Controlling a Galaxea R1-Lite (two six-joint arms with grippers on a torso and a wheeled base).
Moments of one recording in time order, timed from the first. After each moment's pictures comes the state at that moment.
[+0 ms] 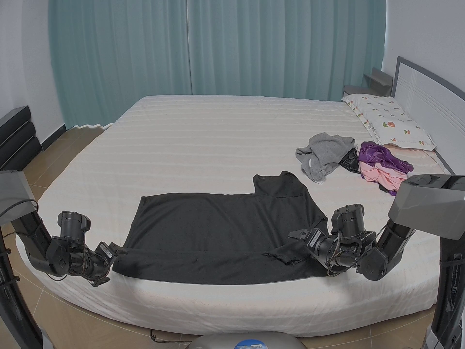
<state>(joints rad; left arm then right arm) 0.06 2.06 -0.48 -0.63 -0.15 -0.91 0.40 2.30 -0.71 -0.94 0.07 0.98</state>
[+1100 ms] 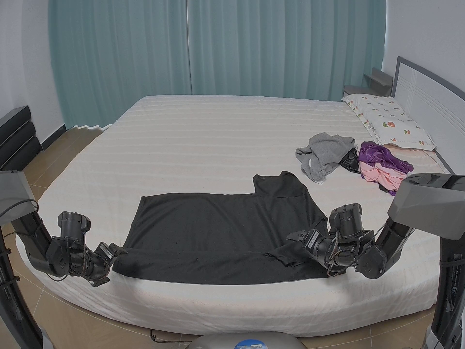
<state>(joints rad) 0.06 2.06 -0.48 -0.63 -0.15 -0.91 0.40 2.30 -0.74 -0.88 0.07 0.94</state>
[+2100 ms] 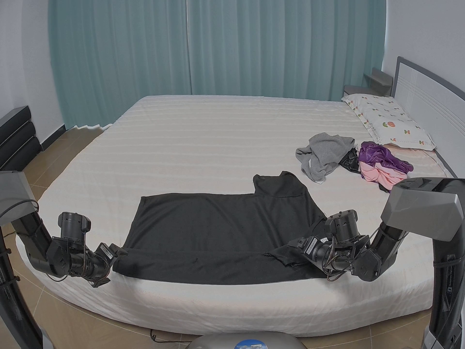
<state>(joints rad) 0.06 2.06 -0.48 -0.63 -0.15 -0.91 0.40 2.35 -0.75 -0.87 0.04 0.93</state>
